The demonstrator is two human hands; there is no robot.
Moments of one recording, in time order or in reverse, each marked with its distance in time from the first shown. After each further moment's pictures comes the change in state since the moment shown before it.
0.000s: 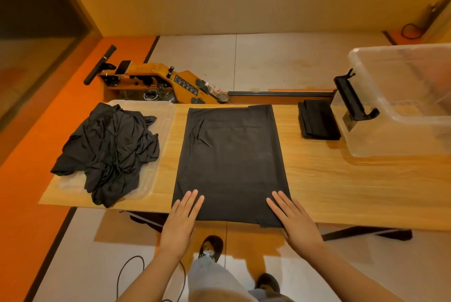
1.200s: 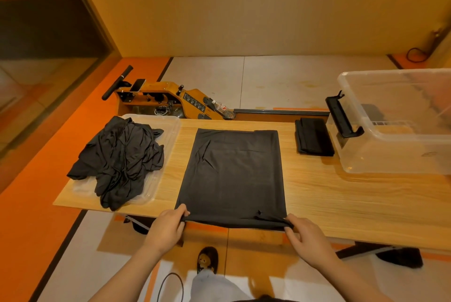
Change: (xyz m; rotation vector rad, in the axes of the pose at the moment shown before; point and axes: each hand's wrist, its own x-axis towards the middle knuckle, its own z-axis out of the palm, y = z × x) left_hand -0.013 -0.008 -0.060 -0.371 0.007 -0.132; right_hand -0.041 0.026 -0.050 0.508 0.074 0.084
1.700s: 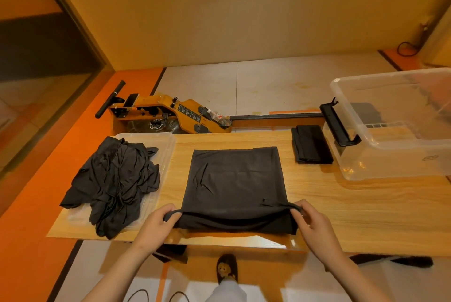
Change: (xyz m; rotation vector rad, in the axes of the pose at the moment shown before) left_hand 0.032 0.013 -0.066 -0.506 0.013 -0.130; right_hand 0.025 -0.020 -0.042 0.480 0.301 0.088
